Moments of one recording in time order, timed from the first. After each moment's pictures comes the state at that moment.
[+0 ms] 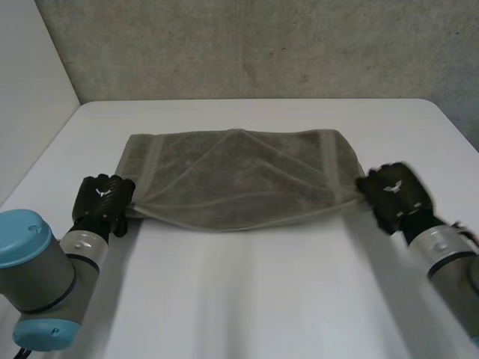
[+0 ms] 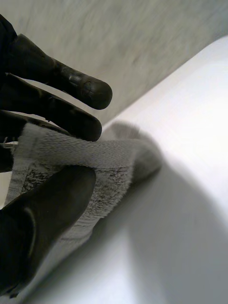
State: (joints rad) left arm 4.46 -1.99 -1.98 3.84 -1.56 3.50; right arm 1.68 -1.31 2.04 -0.64 1.19 2.57; left_hand 1.46 1.50 1.55 1.51 1.48; right_hand 1.35 1.34 1.33 1.34 1.17
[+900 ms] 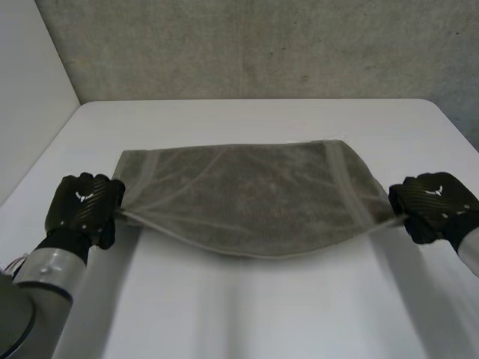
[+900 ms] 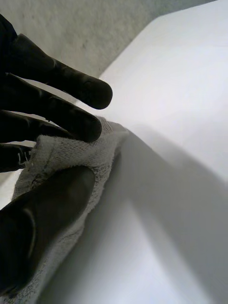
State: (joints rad) left arm 4.44 -1.60 -2.19 3.69 -1.55 3.50; right arm 1.54 -1.55 1.99 -0.07 1.14 2.55; left_hand 1.46 1.50 1.55 1.51 1.48; right_hand 1.35 1.34 1.34 1.35 1.17
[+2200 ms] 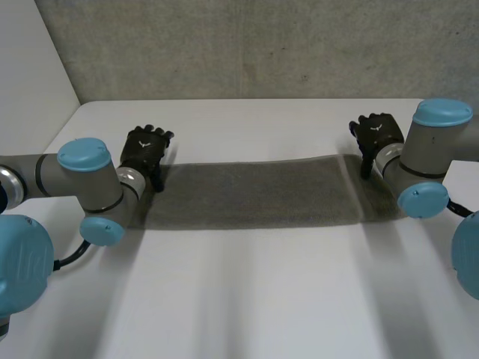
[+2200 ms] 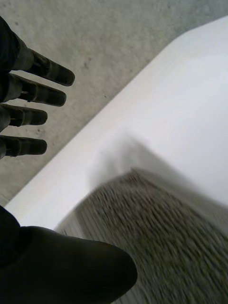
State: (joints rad) left arm 4.41 -2.58 -0.98 3.44 -1.48 3.49; right arm 1.82 -0.50 0.64 0.07 1.51 2.64; left_hand 0.27 0.26 0.25 0.26 0.24; right_hand 0.24 0.26 0.25 0.26 0.06
